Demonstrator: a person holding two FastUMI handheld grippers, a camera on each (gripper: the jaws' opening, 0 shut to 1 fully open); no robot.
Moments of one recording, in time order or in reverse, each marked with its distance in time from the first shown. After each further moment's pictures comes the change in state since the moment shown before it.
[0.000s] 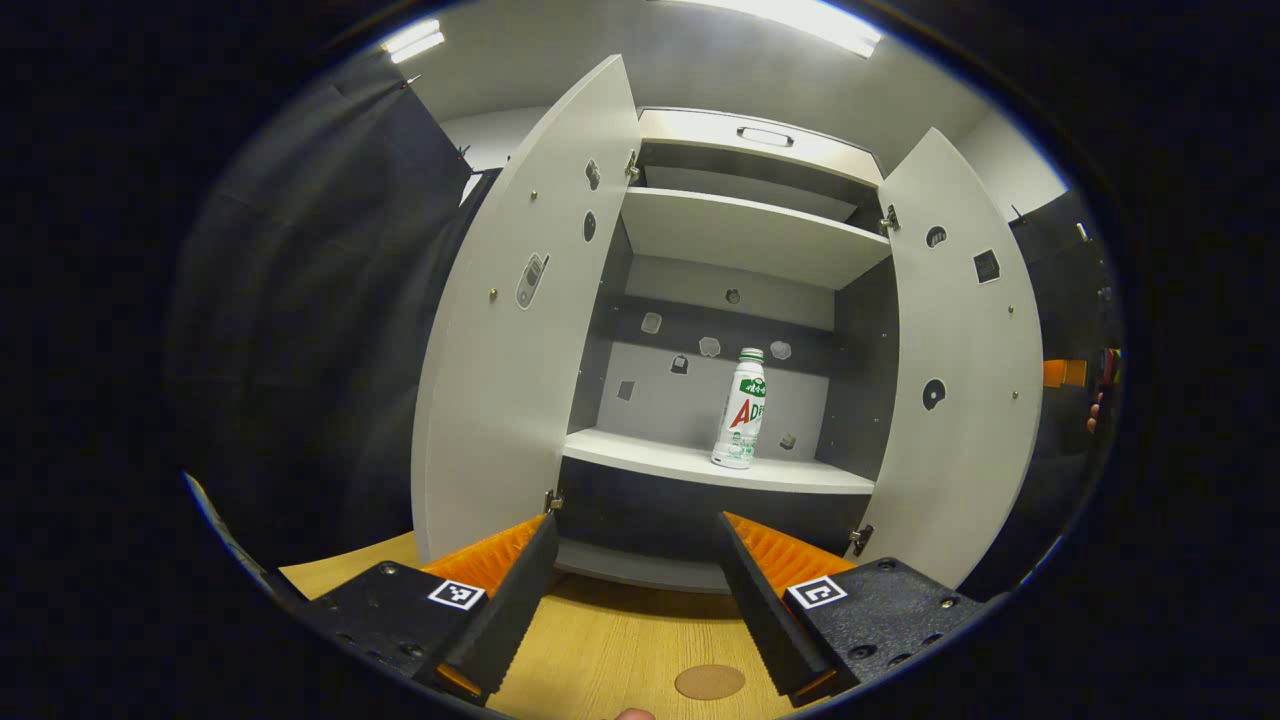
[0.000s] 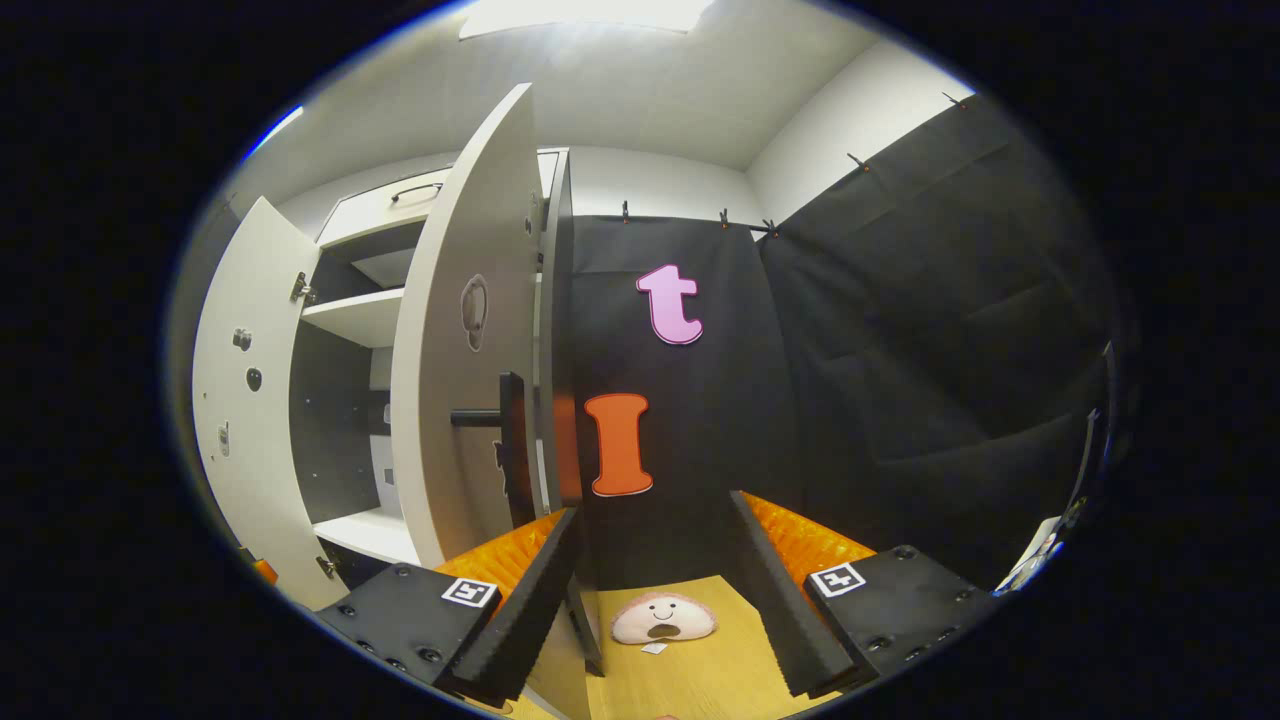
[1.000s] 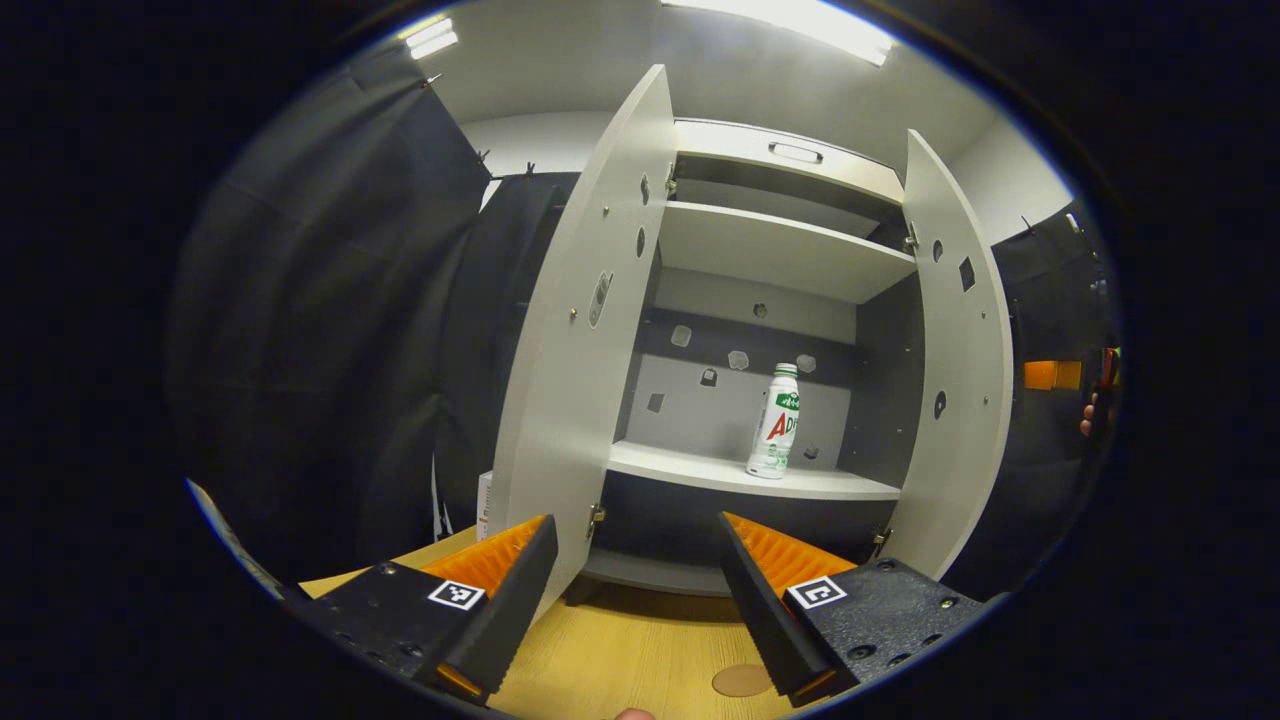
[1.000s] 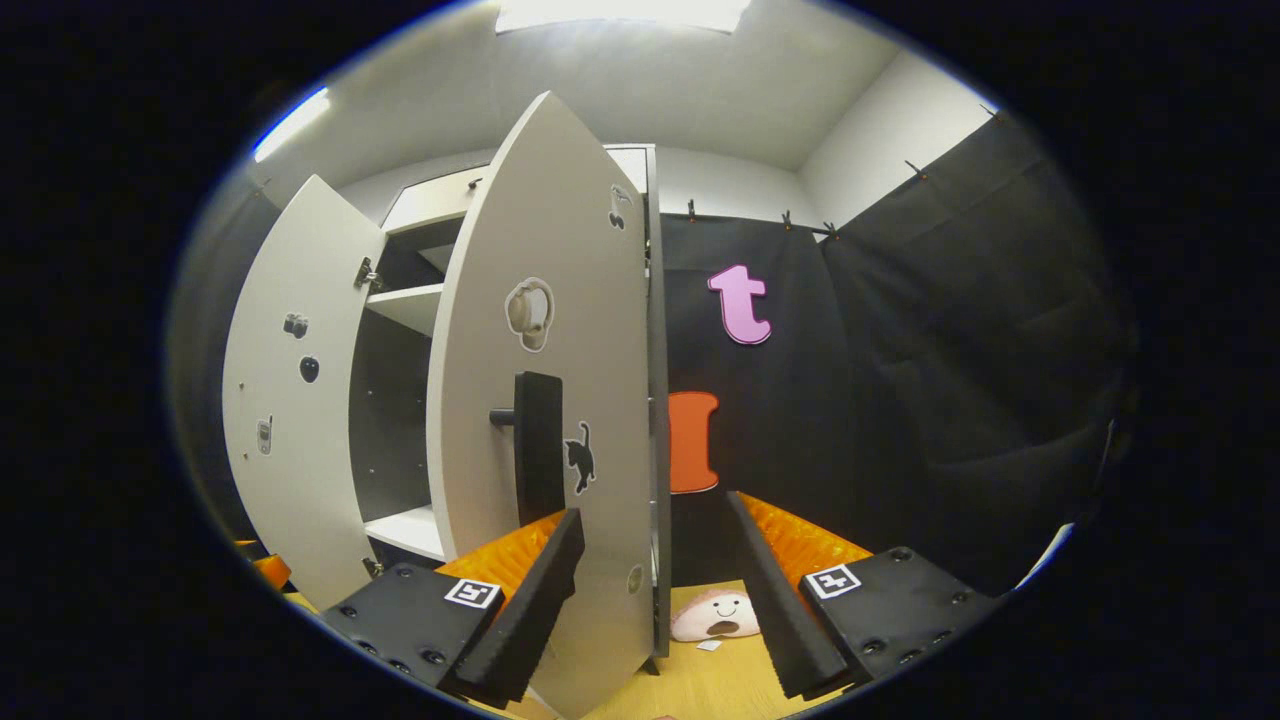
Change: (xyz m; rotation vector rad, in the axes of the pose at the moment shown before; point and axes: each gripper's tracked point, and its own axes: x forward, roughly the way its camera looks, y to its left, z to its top) left arm -0.013 0.058 0.014 -0.006 -0.032 0.046; right arm -0.011 0.114 -0.003 -0.016 0.013 0.159
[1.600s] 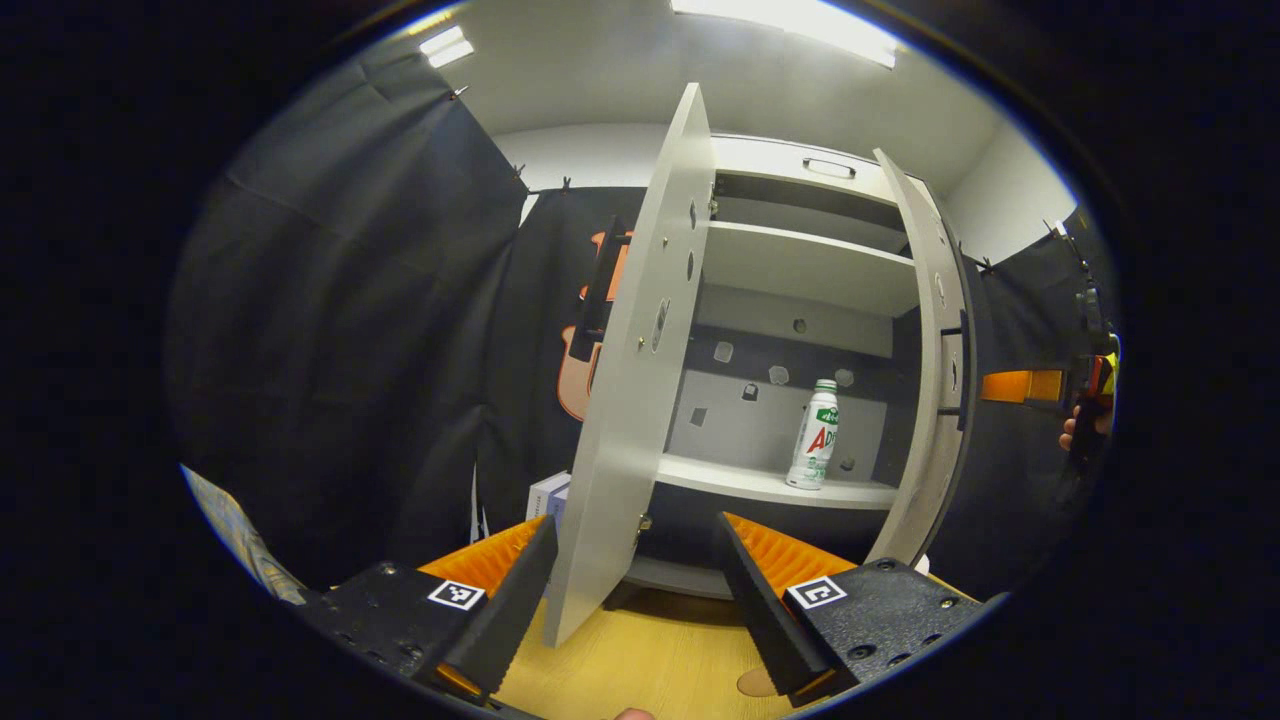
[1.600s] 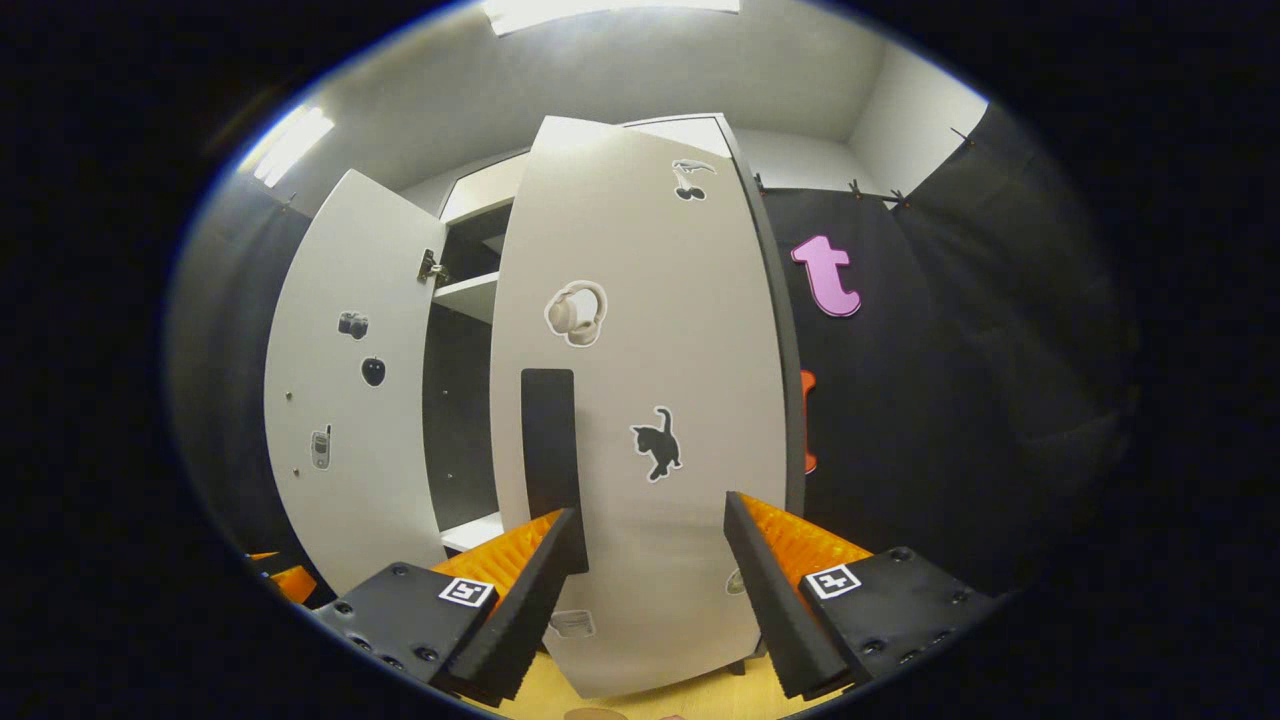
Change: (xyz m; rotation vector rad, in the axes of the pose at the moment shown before) left arm -0.024 0.035 0.018 0.007 -0.036 0.118; right arm 0.036 0.094 -0.023 0.062 0.072 0.224
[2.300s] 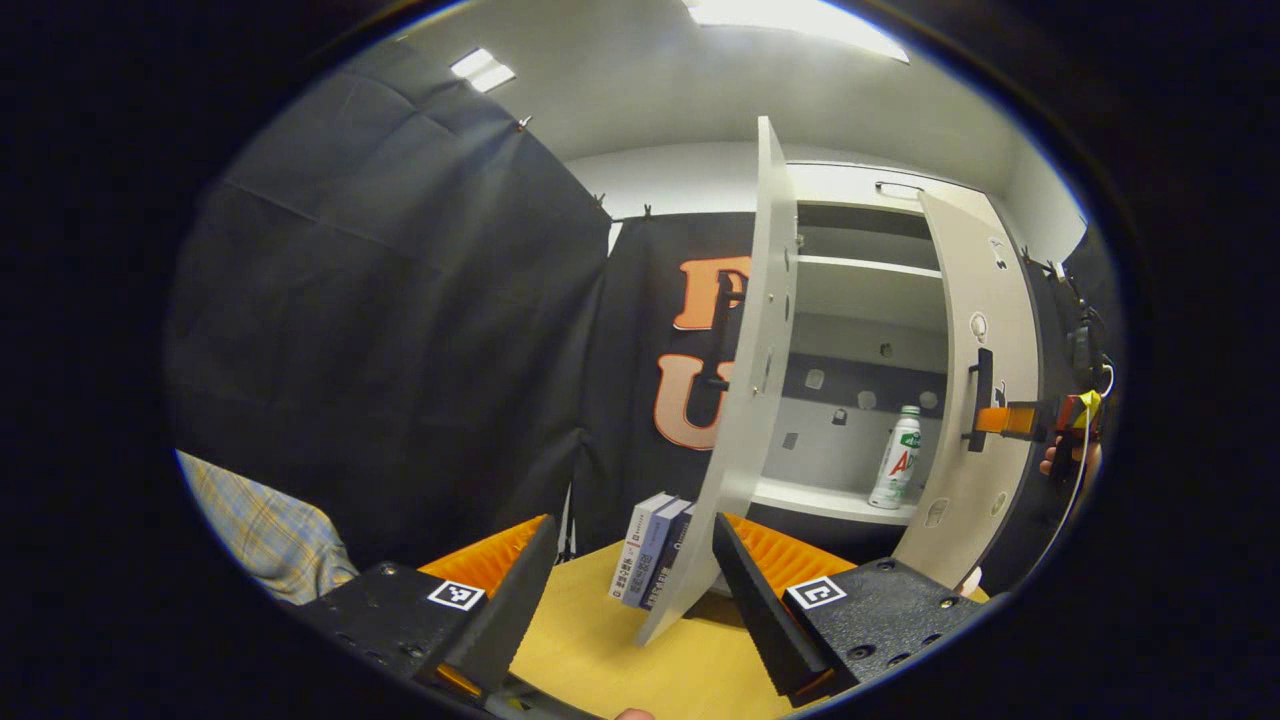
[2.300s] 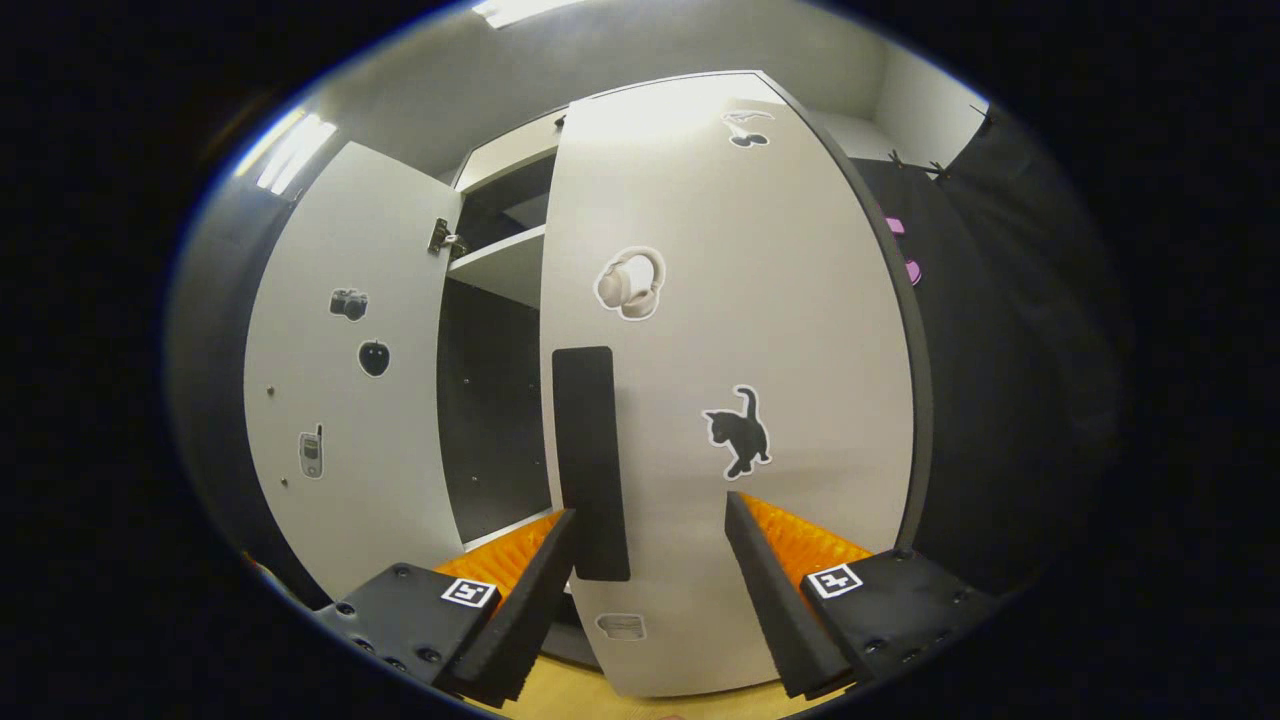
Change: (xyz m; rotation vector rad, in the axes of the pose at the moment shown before) left arm -0.055 0.069 0.040 0.019 -0.056 0.291; right arm 0.073 0.040 -0.024 0.018 0.045 0.098
